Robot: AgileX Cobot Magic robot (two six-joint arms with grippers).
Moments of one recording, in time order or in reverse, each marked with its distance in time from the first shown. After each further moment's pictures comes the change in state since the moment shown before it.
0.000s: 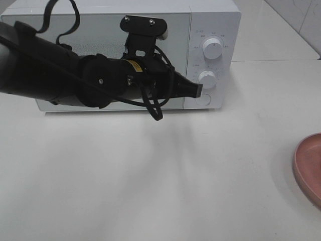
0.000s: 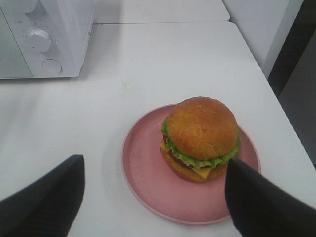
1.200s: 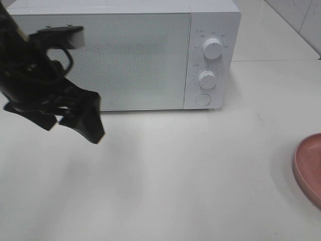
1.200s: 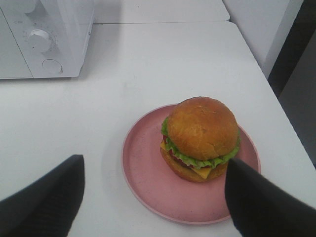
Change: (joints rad) left arm 0.331 -0.364 -0.003 0.133 1.254 -0.067; right arm 0.000 0.000 0.000 0.000 0.000 0.000
